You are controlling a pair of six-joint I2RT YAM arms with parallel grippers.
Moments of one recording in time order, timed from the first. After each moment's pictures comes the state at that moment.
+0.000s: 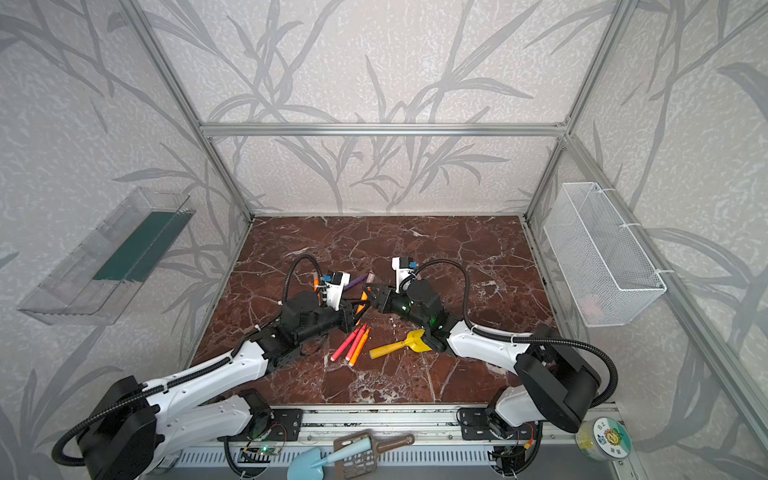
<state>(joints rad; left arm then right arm) -0.71 1.09 0.51 0.28 0.19 -0.49 0.81 1.41 0.65 0.60 -0.15 0.88</state>
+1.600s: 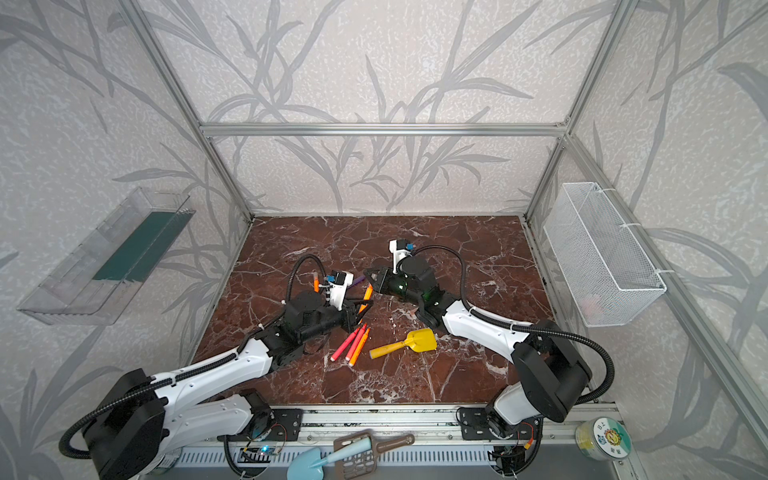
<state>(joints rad) -0.70 1.13 0.51 0.31 0.20 -0.45 0.73 1.49 0.88 0.37 -0.24 0.90</state>
